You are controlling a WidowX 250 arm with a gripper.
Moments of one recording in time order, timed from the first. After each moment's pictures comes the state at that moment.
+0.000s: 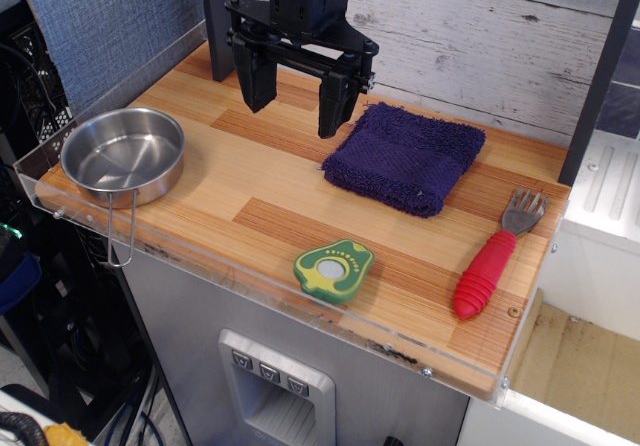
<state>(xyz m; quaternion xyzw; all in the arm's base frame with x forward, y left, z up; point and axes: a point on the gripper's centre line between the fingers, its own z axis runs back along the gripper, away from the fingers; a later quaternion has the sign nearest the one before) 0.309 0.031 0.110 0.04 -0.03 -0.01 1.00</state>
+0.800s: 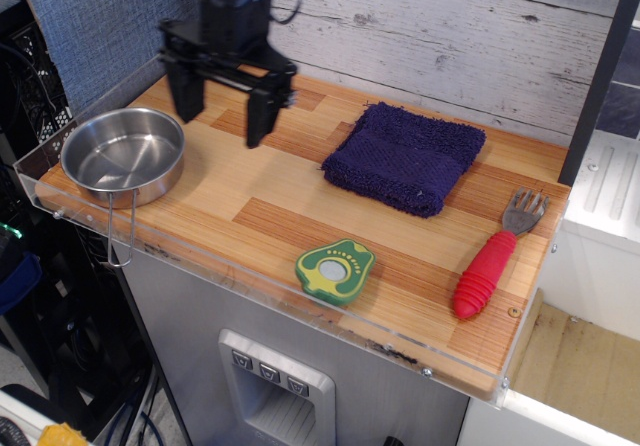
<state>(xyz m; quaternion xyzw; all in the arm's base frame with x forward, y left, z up) 0.300 0.098 0.082 0.08 0.00 0.04 1.00</state>
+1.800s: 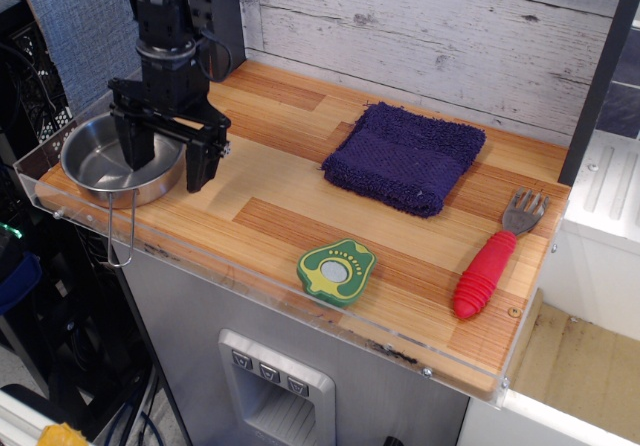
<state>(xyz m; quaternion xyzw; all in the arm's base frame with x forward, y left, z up) 0.286 0.147 0.025 0.07 0.04 0.04 1.00</state>
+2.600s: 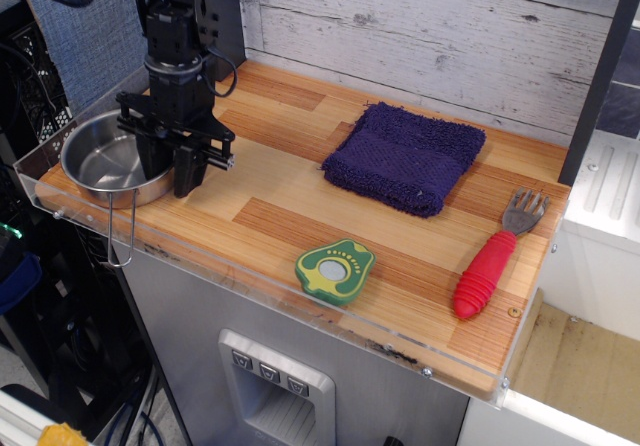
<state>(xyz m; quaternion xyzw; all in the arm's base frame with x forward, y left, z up) 0.288 0.145 0.013 0.07 0.06 0.03 1.00</state>
